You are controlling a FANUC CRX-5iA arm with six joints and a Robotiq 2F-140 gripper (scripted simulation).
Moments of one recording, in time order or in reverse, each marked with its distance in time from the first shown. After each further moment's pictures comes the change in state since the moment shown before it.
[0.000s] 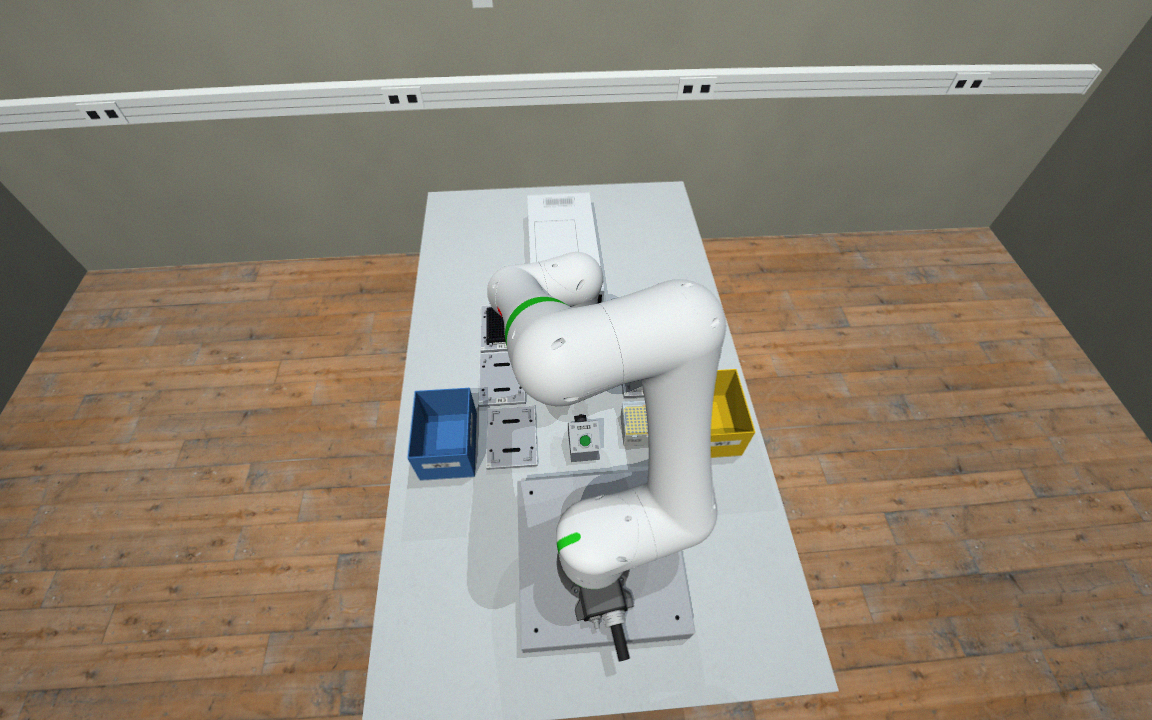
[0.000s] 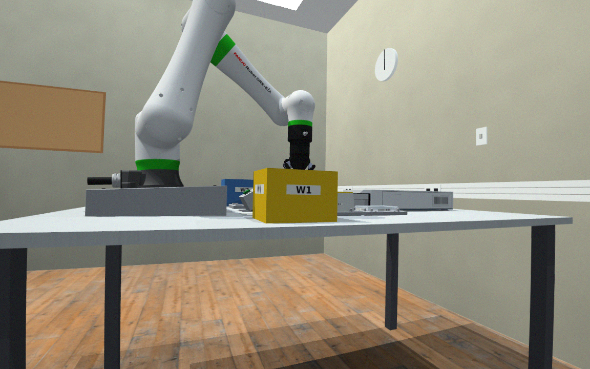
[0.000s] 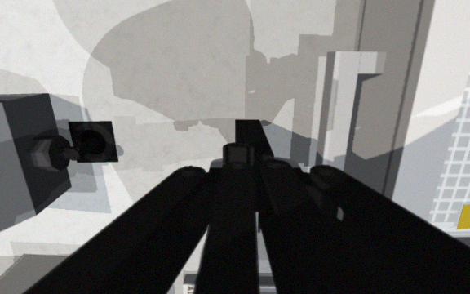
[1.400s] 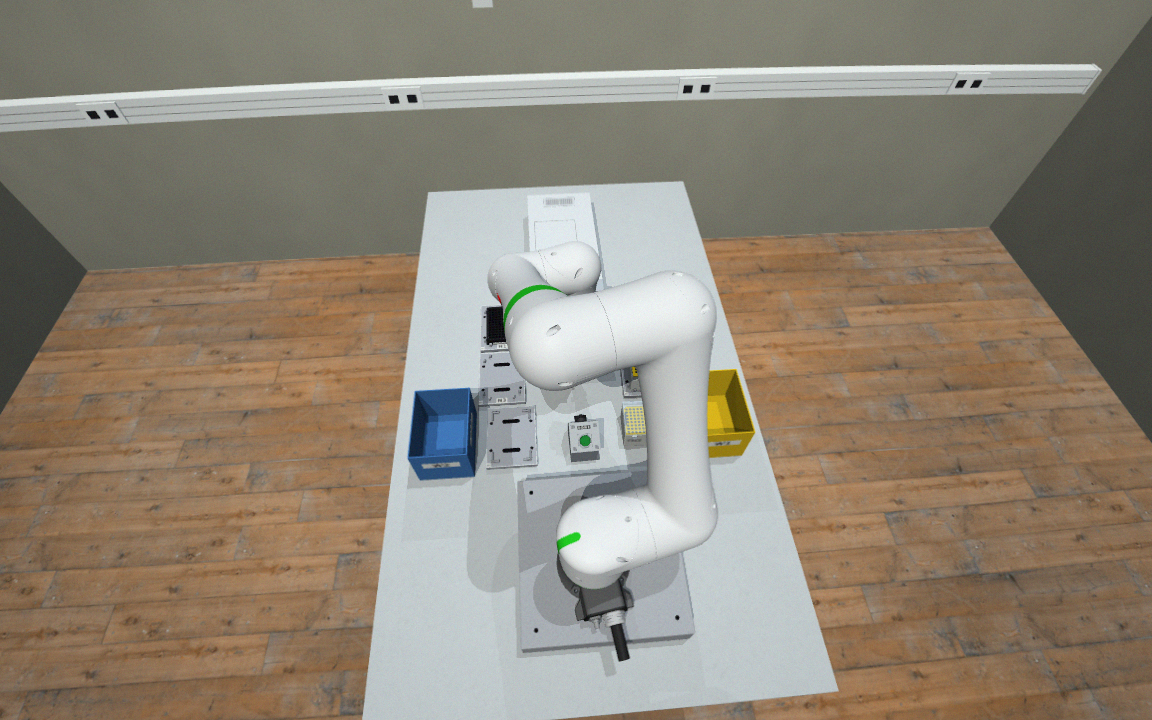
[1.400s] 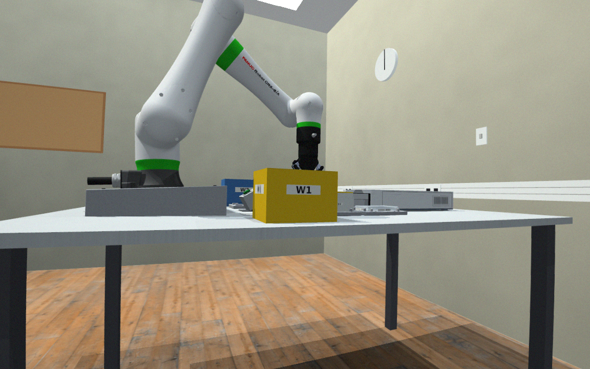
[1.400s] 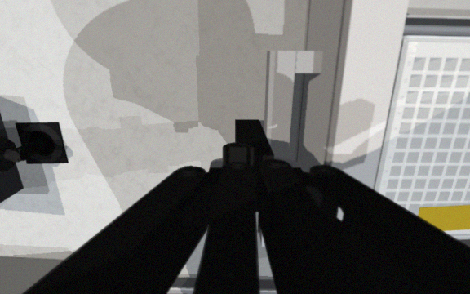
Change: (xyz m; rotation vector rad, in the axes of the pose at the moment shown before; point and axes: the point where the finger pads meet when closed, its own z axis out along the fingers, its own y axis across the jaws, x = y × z) arm 0.000 0.035 0.003 0.000 0.000 0.000
